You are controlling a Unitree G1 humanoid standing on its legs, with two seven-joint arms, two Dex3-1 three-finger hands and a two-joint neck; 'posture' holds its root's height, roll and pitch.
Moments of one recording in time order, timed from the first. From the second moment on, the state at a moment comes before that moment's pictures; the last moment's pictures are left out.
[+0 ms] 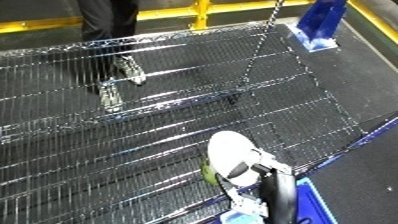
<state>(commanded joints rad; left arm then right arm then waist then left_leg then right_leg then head) -0.21 0.41 -0.14 0.11 -0.81 -0.08 -0.10 -0.49 -0.49 -0.01 0.05 0.38 -0.26 -0.42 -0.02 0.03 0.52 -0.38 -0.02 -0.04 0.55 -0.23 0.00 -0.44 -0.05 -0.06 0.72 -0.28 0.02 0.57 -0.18</state>
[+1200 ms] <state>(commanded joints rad) -0.21 0.29 -0.22 0.24 -0.88 -0.25 -0.07 -0.15 -0.53 -0.19 0.20 0.64 -0.30 -0.36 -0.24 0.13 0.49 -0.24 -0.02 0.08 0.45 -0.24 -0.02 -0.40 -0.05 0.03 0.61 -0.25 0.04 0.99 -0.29</state>
